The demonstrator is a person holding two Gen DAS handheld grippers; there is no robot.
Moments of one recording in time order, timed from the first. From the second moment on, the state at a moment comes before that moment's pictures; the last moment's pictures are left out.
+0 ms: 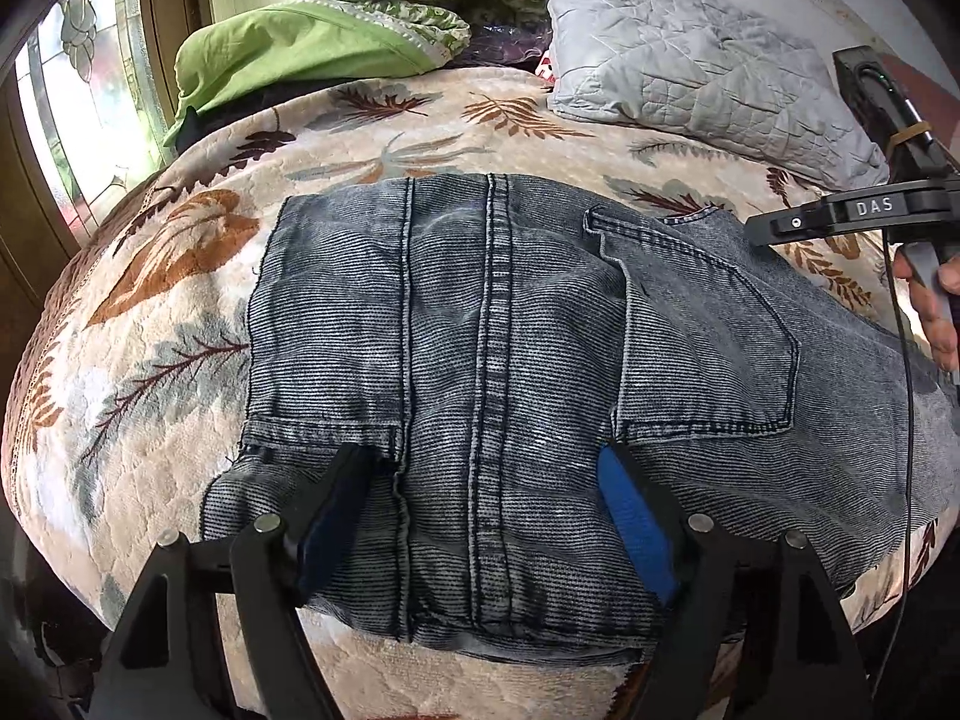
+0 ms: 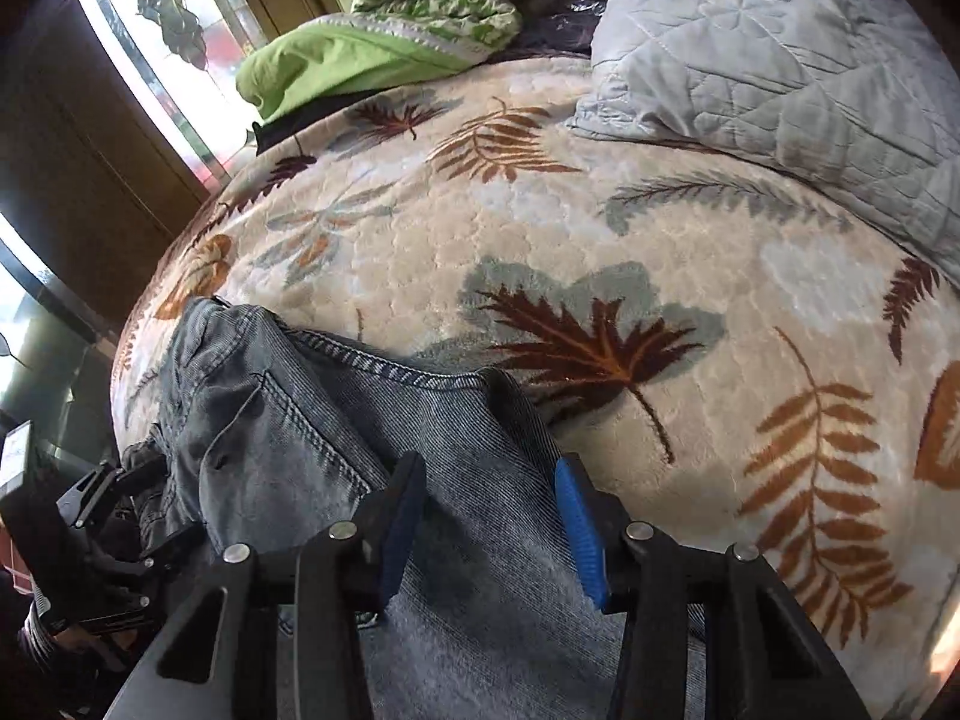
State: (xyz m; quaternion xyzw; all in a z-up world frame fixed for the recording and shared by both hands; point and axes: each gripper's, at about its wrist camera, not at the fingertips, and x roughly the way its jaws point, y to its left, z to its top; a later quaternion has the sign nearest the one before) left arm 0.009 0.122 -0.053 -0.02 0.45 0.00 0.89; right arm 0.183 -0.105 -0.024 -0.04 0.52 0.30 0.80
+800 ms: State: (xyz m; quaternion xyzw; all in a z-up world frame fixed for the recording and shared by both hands) left arm -0.009 0.129 -0.018 -0.06 0.40 -0.01 0.91; right arm 0.153 -0.148 0.009 0.00 0.46 0.22 0.86
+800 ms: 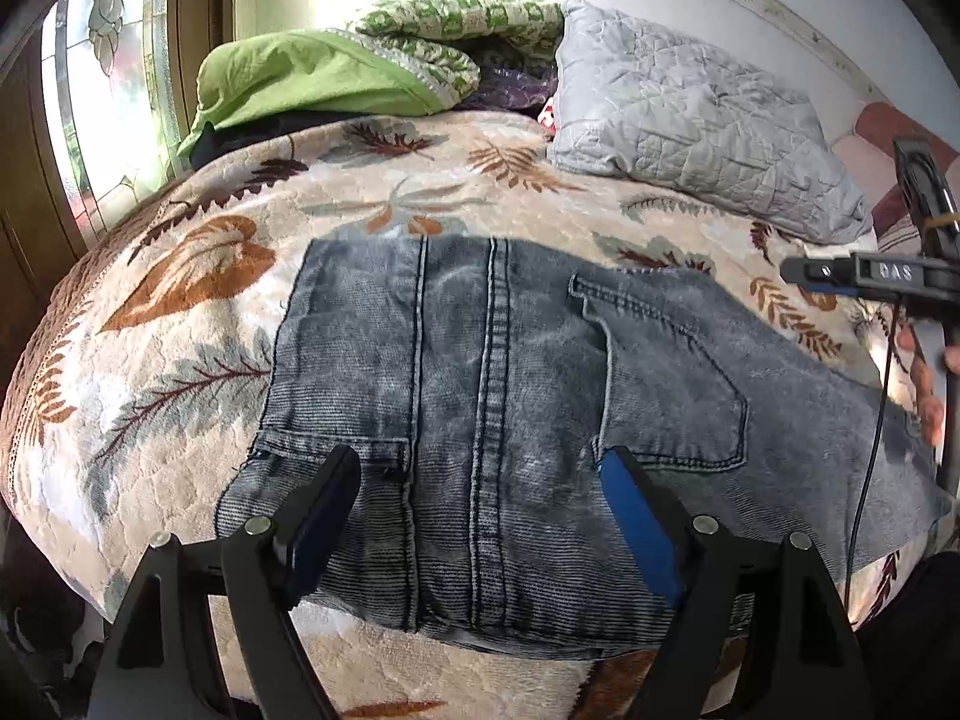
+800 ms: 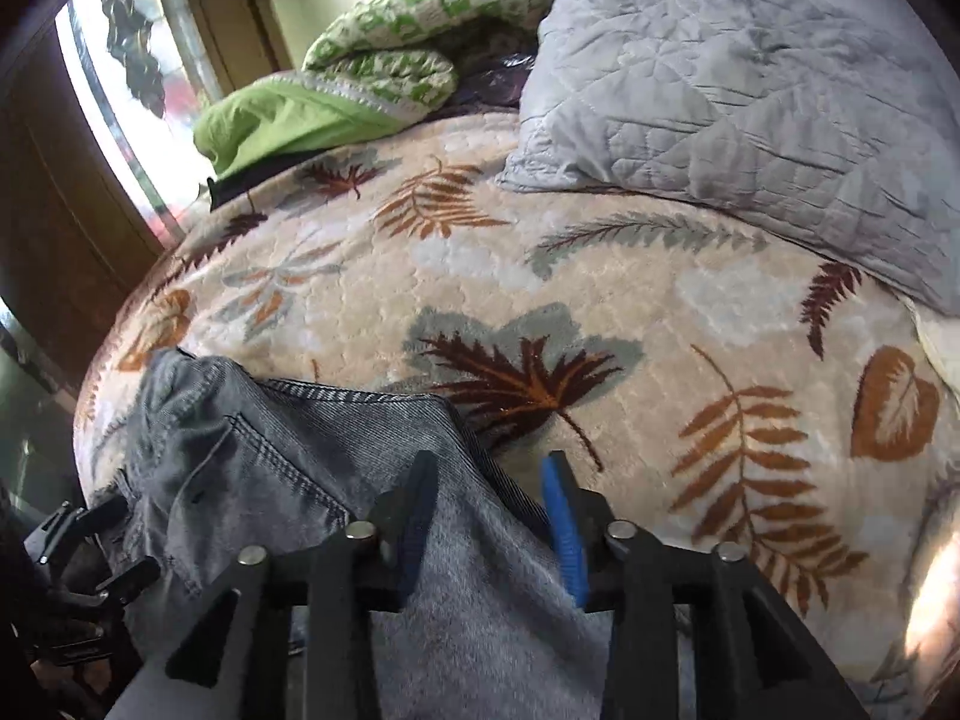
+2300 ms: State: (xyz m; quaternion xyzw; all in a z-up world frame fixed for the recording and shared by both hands) left arm 0.010 -0.008 -0.058 0.12 0.48 -0.04 0.87; right arm 0.060 -0.471 -0.071 0.41 0.44 0.05 0.79
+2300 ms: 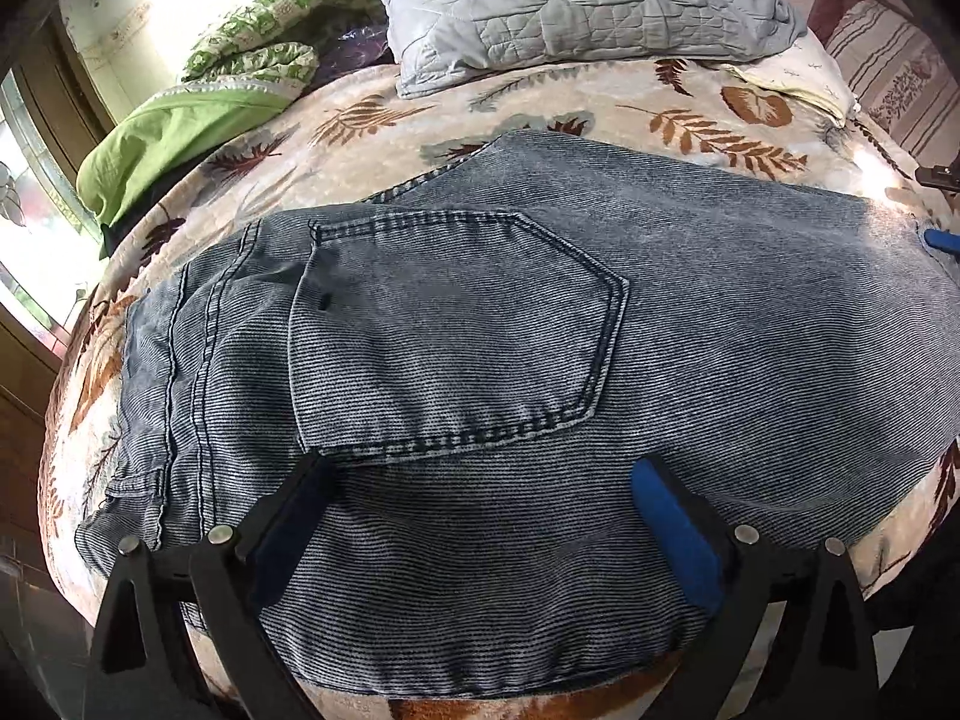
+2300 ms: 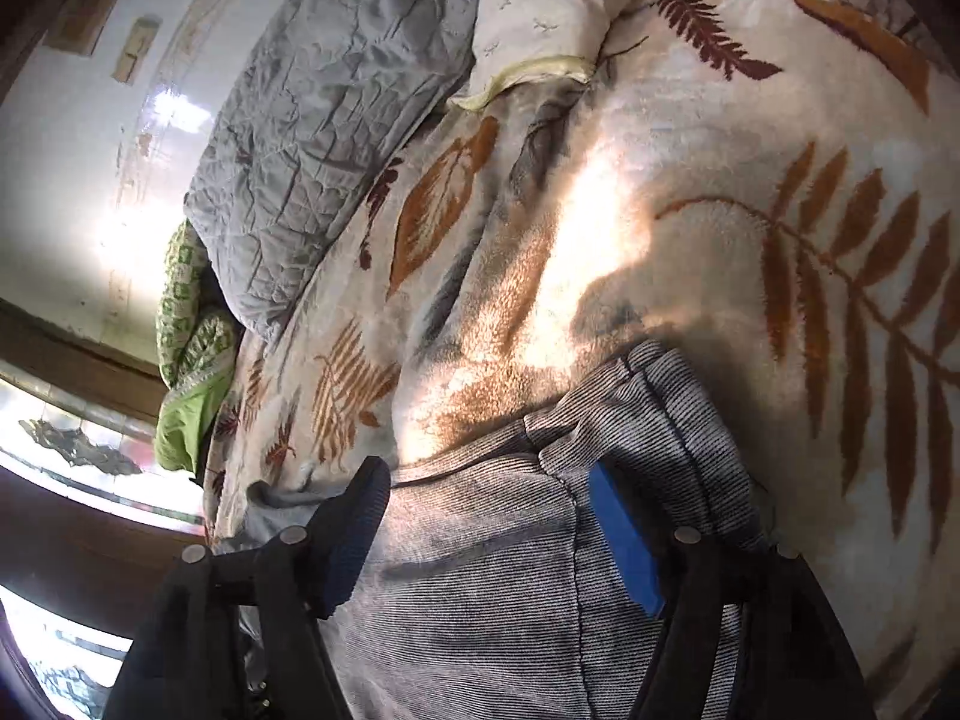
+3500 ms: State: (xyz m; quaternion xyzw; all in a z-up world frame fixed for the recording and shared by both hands) left arm 0.015 -0.010 -0.019 -0.06 0.46 -0.10 0.88; right arm -0.093 -0.495 -0.097 0.55 0.40 -0.05 0.73
